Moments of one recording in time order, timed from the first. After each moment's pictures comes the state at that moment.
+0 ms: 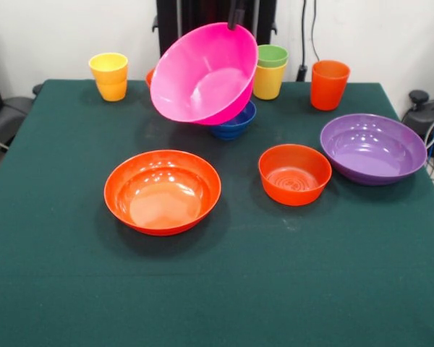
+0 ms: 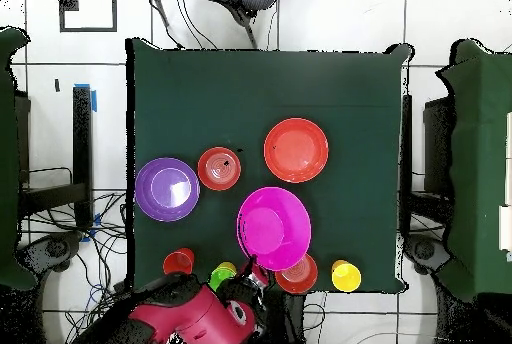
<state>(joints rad) 0.74 -0.45 -0.70 1.89 -1.61 -0.33 3.09</state>
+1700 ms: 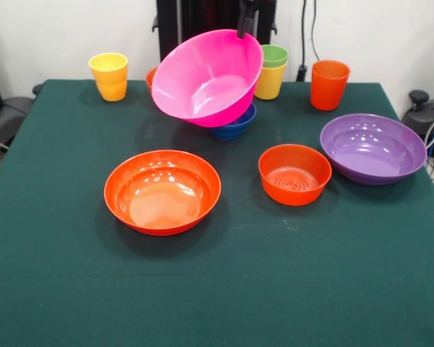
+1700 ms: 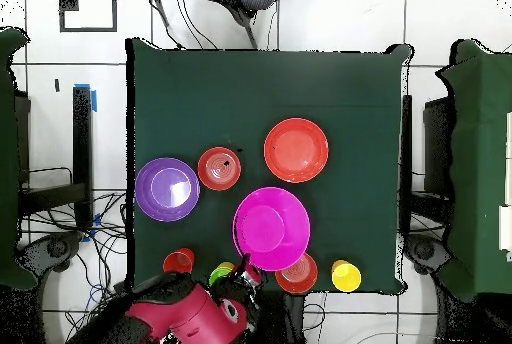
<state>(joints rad) 0.75 -0.45 -0.66 1.90 -1.58 -0.29 3.09</state>
